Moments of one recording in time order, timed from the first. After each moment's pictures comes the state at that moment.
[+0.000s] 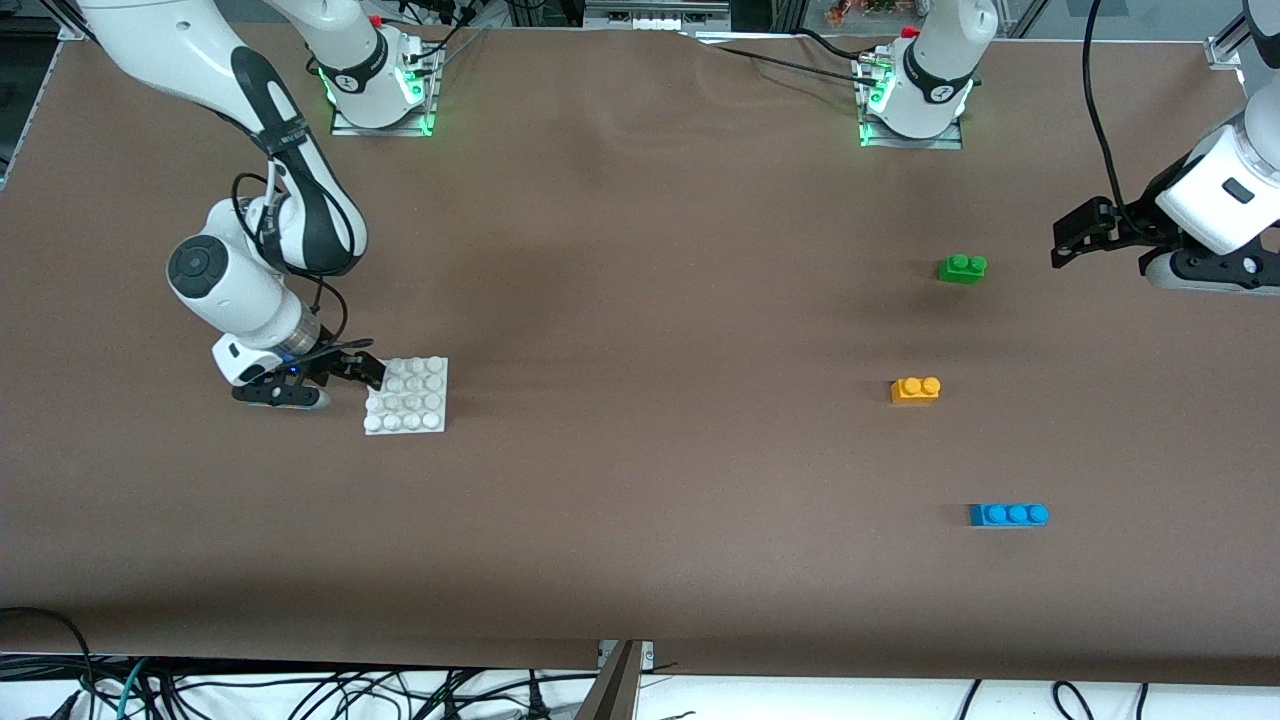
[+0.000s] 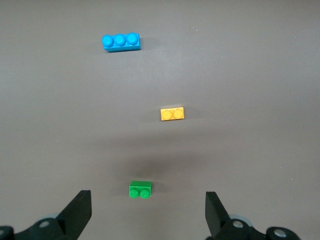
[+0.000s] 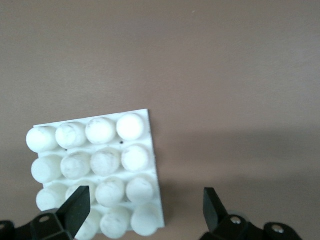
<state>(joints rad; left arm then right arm) -0.09 0.02 0.04 -1.62 -0.01 1.59 0.01 0.14 0.41 -0.02 -2.14 0.13 2.66 0.11</state>
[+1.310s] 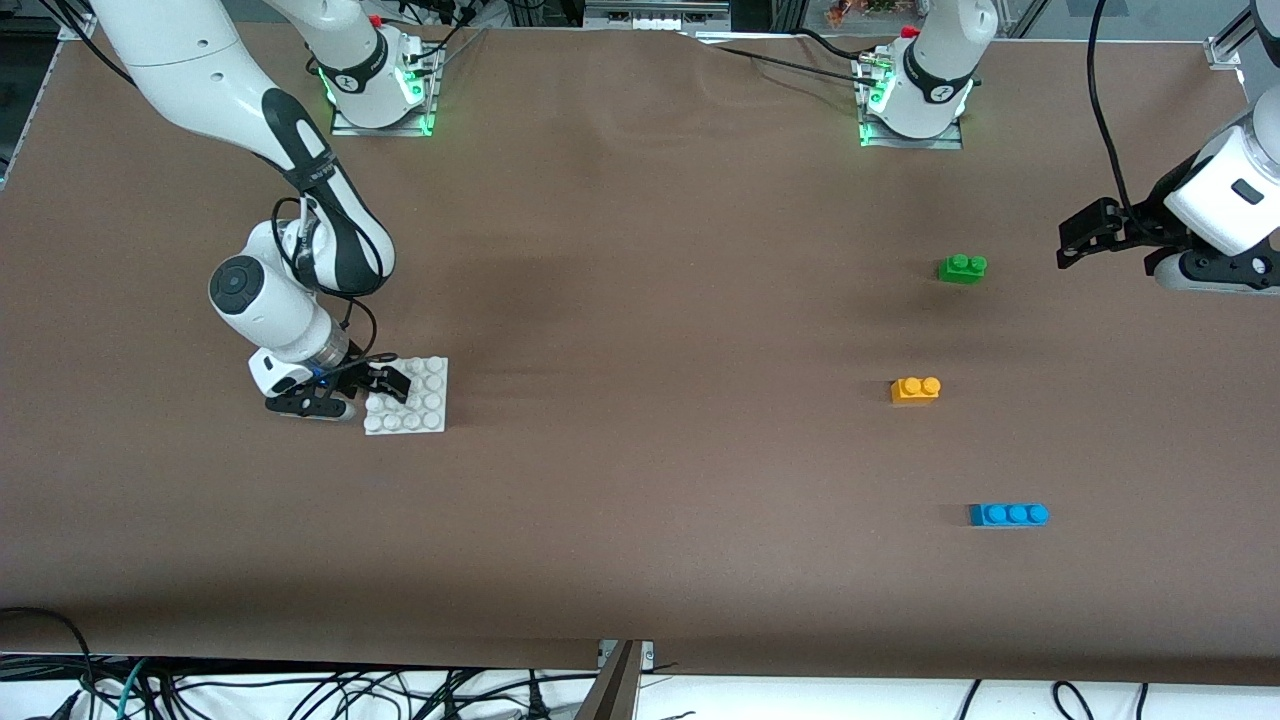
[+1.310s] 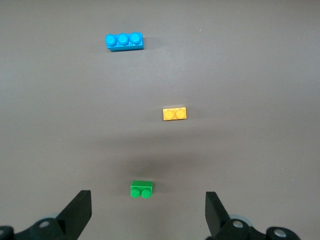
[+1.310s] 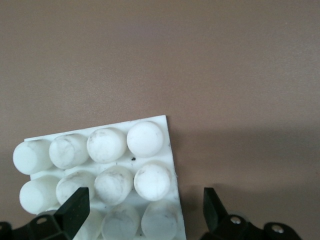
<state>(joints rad) -0.08 0.02 0.05 -1.62 -0.01 1.59 0.01 0.14 0.51 0.01 -2.11 0.18 2.77 0.09</state>
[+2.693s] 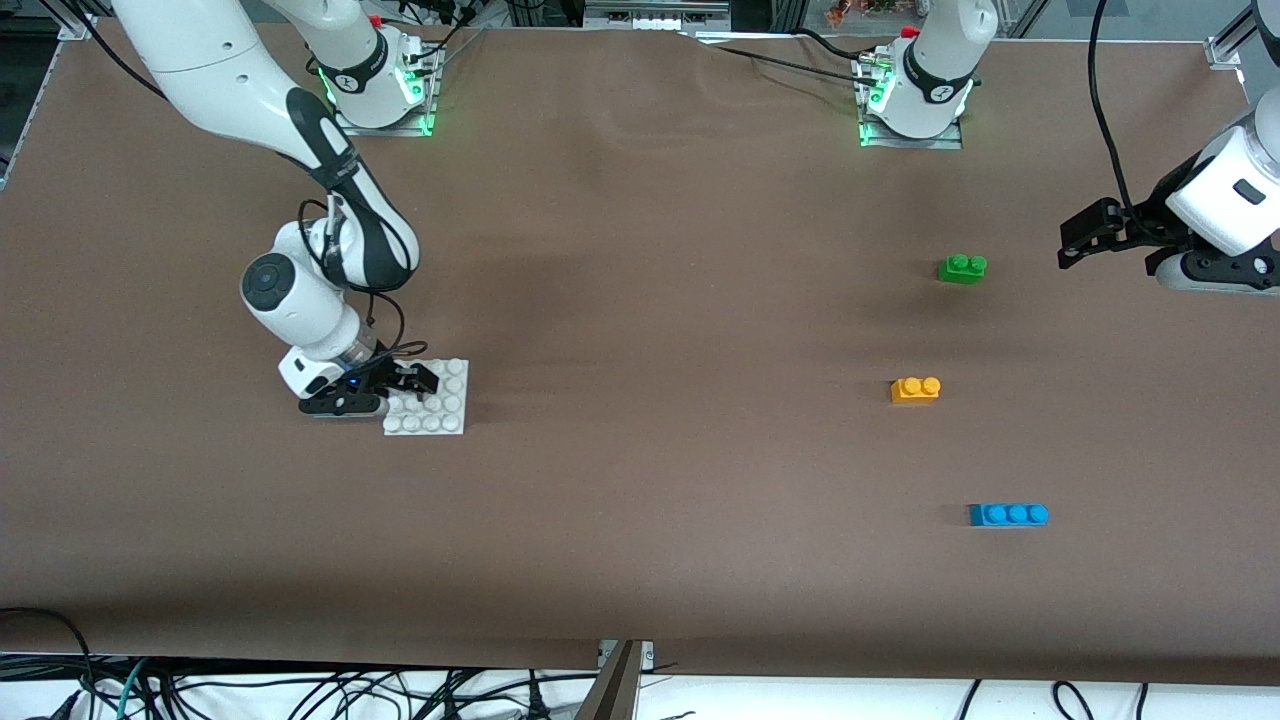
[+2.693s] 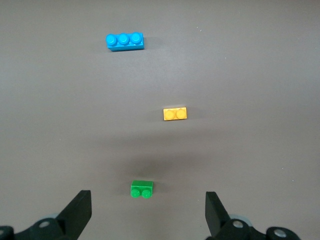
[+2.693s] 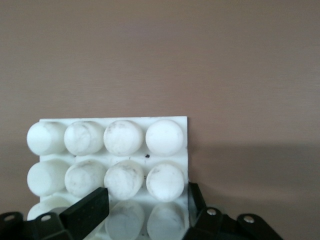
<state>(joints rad) -0.08 0.02 0.05 -1.62 -0.01 1.59 0.01 0.20 0.54 0.04 -2.11 0.19 2.83 0.06</state>
